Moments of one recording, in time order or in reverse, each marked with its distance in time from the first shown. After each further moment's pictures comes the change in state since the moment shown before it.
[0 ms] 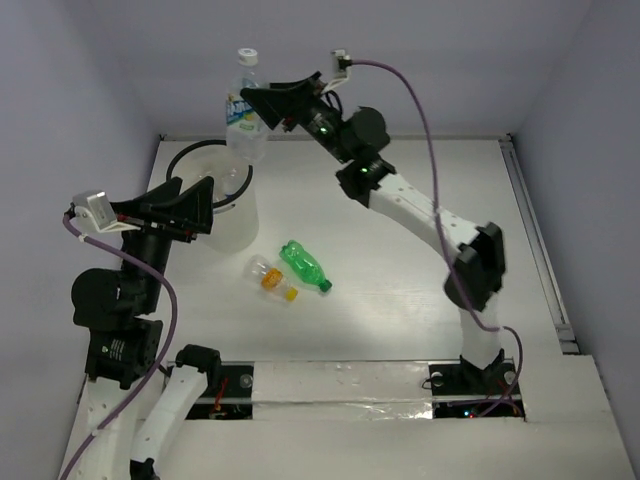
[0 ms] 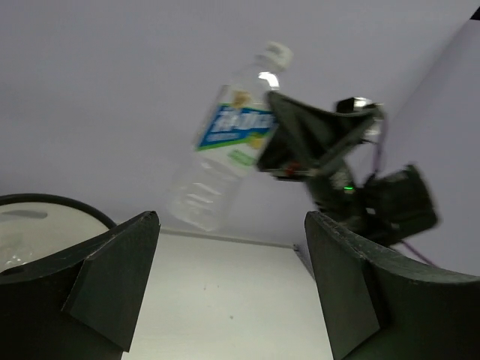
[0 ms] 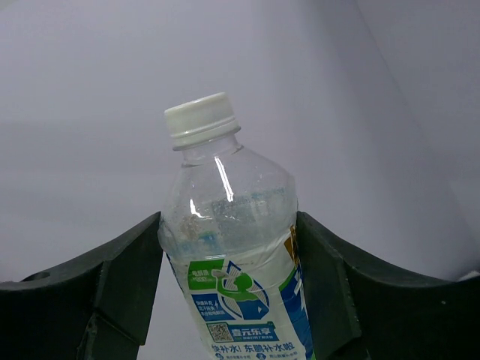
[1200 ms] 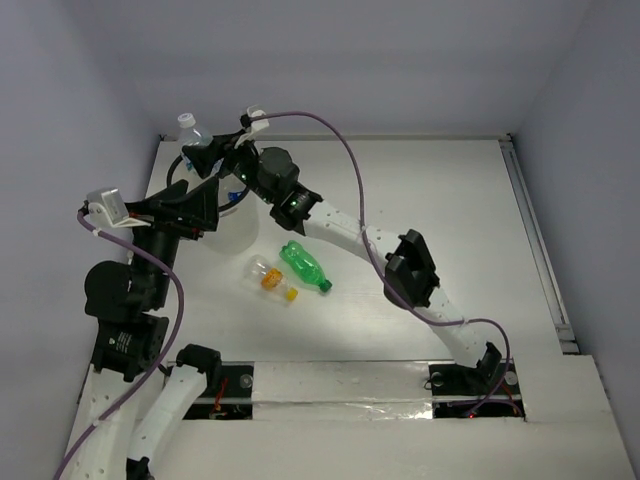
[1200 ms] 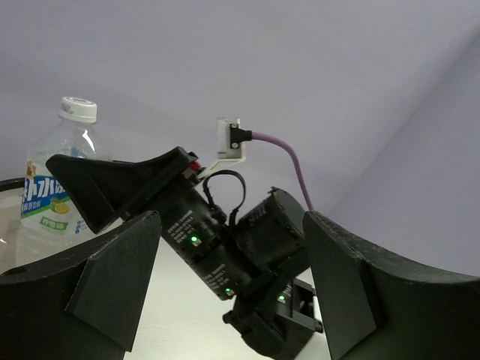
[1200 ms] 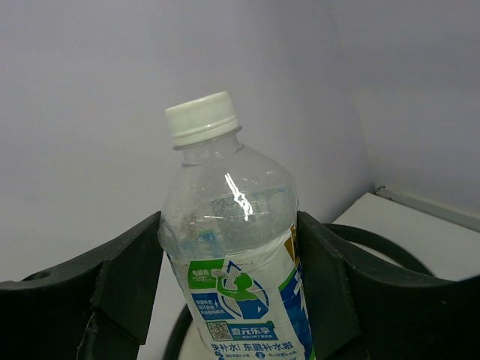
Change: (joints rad) left arm -0.047 0.004 -0.052 0.019 -0.060 0.016; right arm 0.198 0.522 0.476 -0.234 0.303 -0.399
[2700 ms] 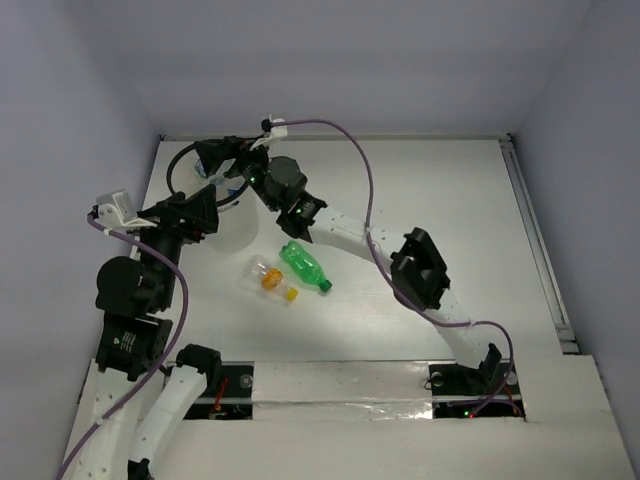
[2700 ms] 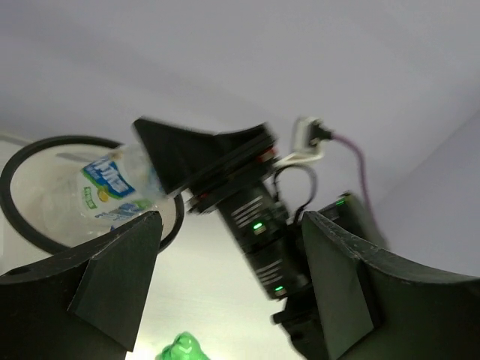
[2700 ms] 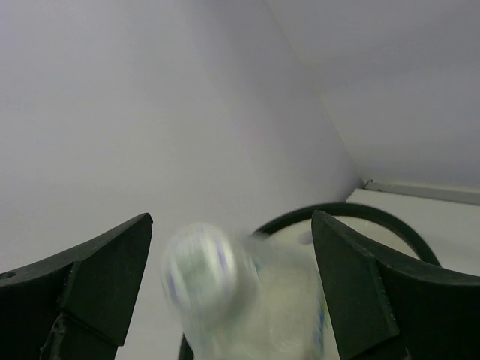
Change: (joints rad) left arm 0.000 -0.017 -0.047 -0.073 -0.108 0.022; right arm 0.011 -0.090 -0.226 0.160 0.186 0.126
